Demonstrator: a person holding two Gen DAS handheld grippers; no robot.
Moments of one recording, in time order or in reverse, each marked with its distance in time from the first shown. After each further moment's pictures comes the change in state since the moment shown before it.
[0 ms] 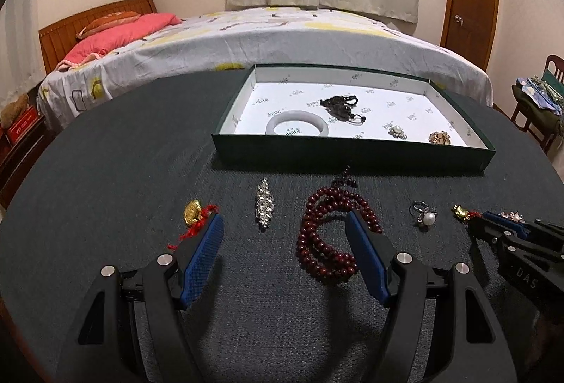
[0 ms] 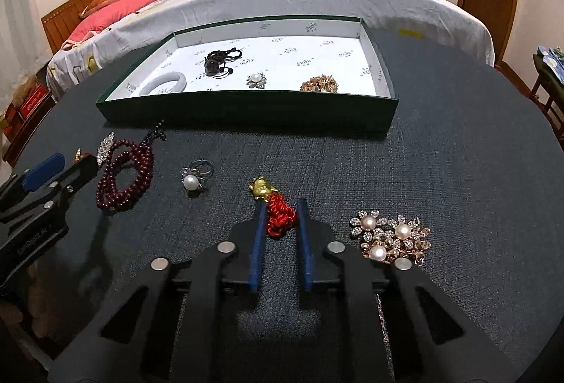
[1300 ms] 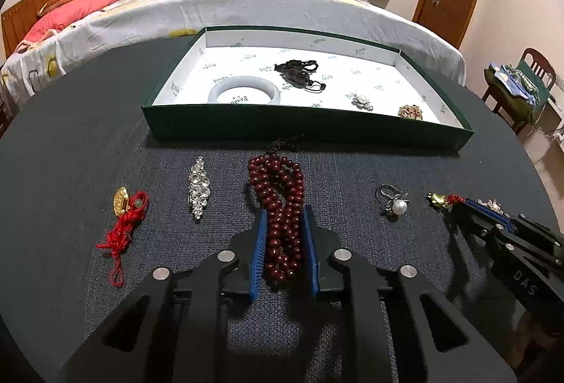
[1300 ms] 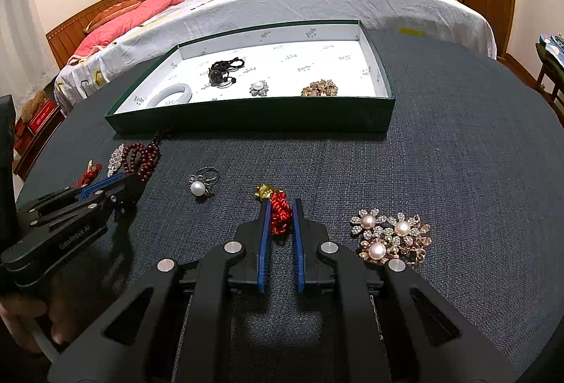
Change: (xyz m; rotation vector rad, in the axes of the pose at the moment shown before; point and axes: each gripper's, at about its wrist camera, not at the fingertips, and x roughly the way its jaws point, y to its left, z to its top) left arm 0.029 -0.015 0.004 0.004 0.132 -0.183; right arm -0.006 -0.007 -0.001 0.045 -0.028 0.053
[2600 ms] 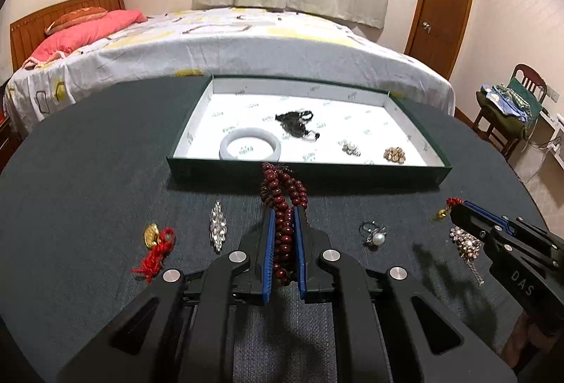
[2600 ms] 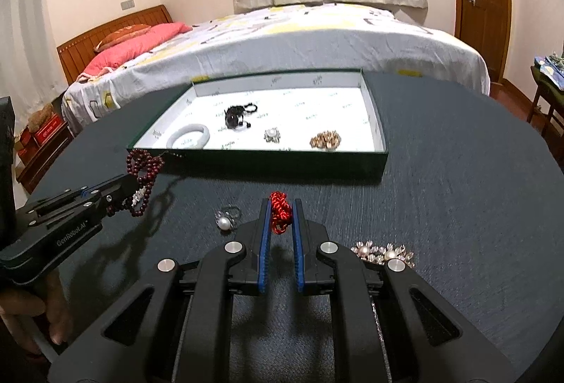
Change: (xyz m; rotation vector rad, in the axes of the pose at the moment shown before) left arm -0.043 0.002 0.015 0.014 -0.146 0.000; right arm -0.038 0.013 0.014 -0.025 -0.148 0.001
